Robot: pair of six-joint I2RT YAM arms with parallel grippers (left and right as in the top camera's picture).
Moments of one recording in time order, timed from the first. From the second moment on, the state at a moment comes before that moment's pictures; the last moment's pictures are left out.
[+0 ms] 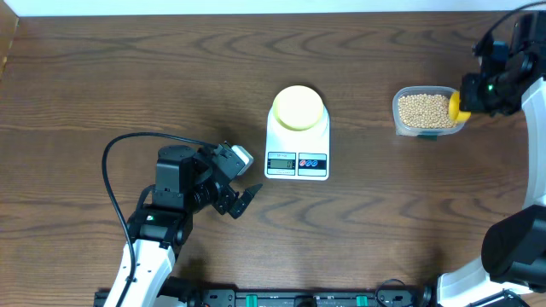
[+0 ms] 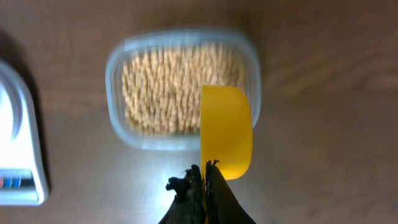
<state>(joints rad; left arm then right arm) -0.17 0.97 0.56 -0.37 0.48 0.46 -0.22 1.76 1.70 -1.13 -0.12 -0.14</state>
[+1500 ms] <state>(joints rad) -0.17 0.97 0.56 -0.37 0.48 0.46 -0.11 1.81 1.70 -1.14 0.01 -0.03</state>
